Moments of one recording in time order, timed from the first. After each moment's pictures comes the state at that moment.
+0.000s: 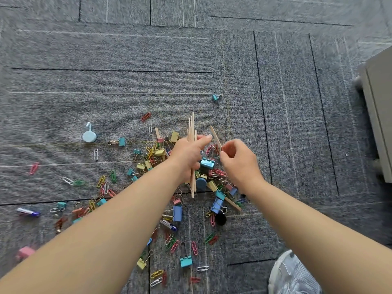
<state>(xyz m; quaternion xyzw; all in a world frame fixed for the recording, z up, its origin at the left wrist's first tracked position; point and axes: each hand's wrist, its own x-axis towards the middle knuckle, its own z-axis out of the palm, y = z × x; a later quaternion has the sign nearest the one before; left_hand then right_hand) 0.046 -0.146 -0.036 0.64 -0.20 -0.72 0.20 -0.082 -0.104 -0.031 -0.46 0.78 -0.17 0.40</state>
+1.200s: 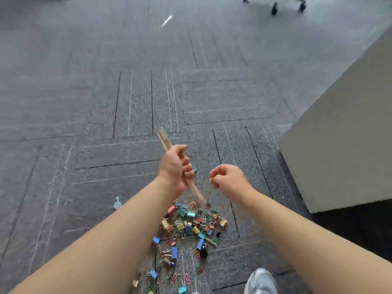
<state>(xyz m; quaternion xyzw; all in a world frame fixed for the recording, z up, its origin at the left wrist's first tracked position) 0.033 -0.173 0.238 0.51 -0.09 -0.75 0.41 -0.101 -0.127 0.216 -0.40 0.74 -0.23 0.48</state>
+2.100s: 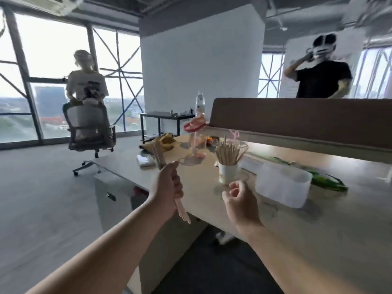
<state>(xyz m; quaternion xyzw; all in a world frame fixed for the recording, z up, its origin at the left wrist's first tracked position) -0.321 0.291 0.733 0.19 -0.46 -0.81 0.32 -0.420 0.422 0.680 -0.20 0.81 -0.54 -0.08</state>
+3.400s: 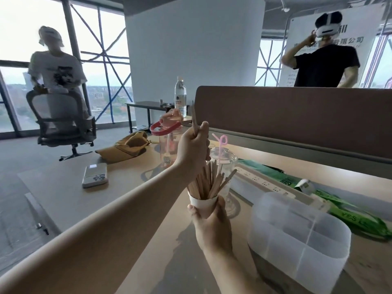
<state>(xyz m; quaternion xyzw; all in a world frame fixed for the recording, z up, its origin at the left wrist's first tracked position) -0.621 0.269 0.777 0.07 -0.64 -0.67 0.36 -0.611 0.343 0.630 -0.19 0.83 -0.51 -0.08</state>
